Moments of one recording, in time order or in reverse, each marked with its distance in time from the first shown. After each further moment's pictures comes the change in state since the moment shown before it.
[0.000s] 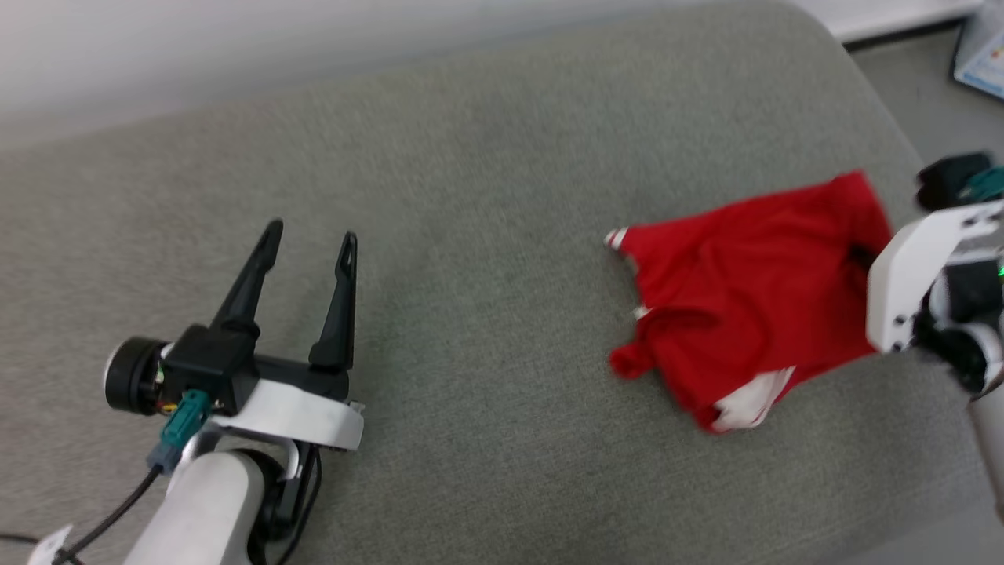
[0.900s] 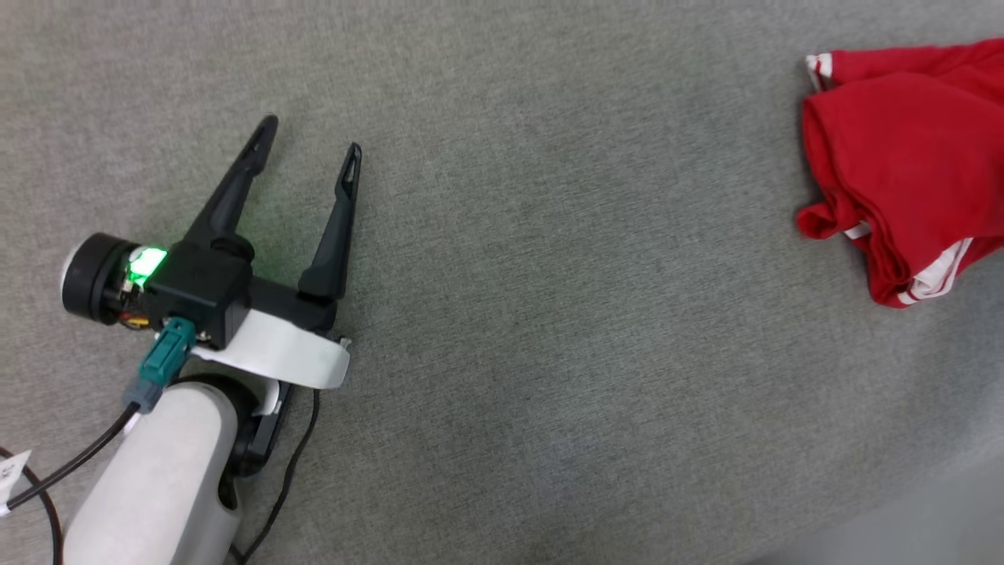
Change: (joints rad) left arm -0.179 0.091 -0.035 -0.084 0.059 -0.045 0.105; right arm -0.281 -0.039 -0.396 0.447 -0.294 0.000 -0.509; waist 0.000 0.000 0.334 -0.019
